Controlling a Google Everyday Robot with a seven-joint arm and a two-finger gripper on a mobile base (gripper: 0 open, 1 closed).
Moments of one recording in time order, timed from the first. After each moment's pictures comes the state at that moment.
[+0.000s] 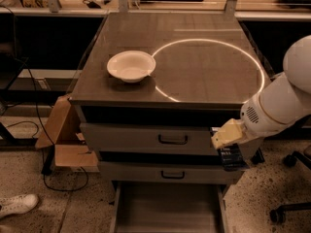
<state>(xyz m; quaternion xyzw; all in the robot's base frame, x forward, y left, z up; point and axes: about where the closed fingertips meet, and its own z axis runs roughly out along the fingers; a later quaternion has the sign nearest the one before) 0.446 -0.204 0.790 -0.14 0.98 0.12 0.11</state>
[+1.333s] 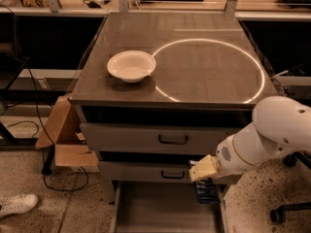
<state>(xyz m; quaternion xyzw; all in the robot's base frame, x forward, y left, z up) 0.407 -0.153 0.681 -0.11 0.97 0.20 0.06</state>
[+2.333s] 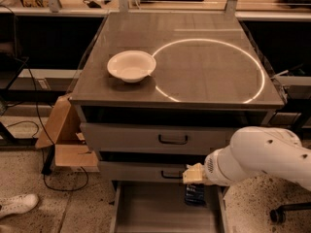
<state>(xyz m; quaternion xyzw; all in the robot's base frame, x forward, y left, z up) 0.415 -0.144 0.632 -0.01 0.98 0.15 0.10</state>
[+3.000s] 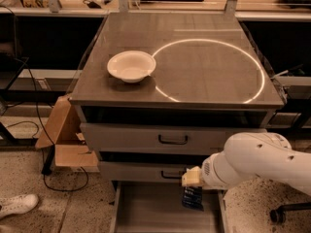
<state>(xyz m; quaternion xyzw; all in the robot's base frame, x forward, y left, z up) 0.414 -0.144 0.605 0.03 0.99 0.14 0.08</state>
